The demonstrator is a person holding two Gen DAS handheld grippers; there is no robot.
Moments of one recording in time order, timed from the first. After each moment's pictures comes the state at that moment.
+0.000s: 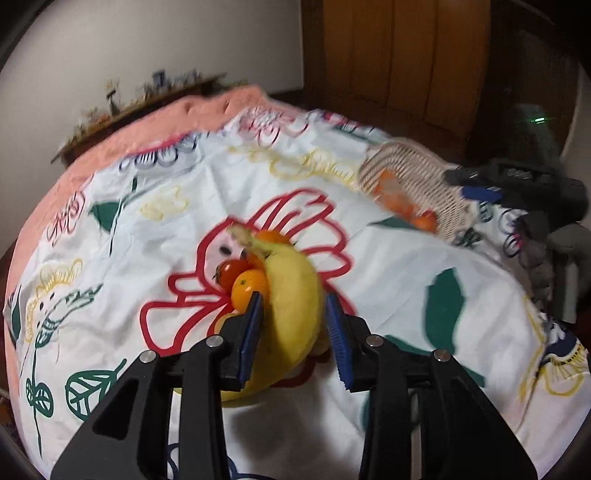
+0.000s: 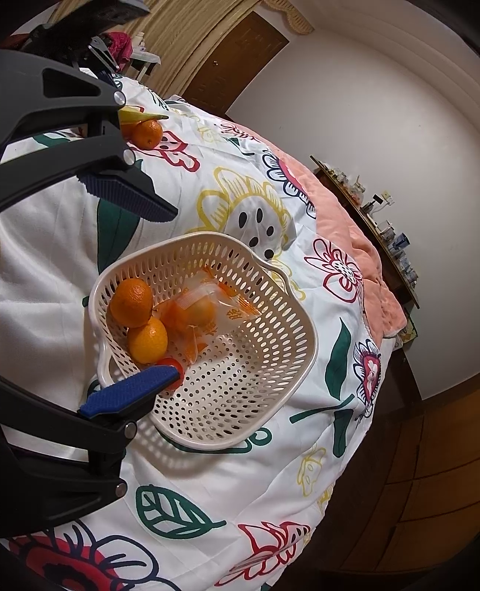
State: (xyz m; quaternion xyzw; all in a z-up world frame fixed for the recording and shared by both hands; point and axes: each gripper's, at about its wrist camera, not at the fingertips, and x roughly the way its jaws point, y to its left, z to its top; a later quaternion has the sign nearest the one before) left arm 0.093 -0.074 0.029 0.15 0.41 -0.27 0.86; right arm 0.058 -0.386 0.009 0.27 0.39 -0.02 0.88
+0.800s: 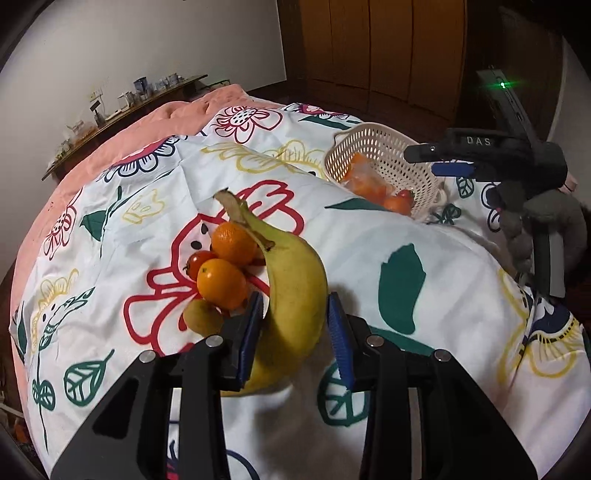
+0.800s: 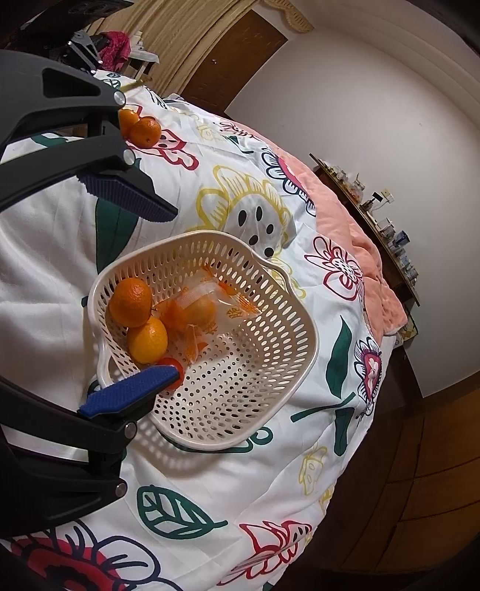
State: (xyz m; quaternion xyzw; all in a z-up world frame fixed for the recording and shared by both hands) left arm 0.058 -0.093 0.036 0.19 0.40 -0.29 0.85; right arm 0.059 -0.384 0.008 0.27 0.39 -0.02 0.88
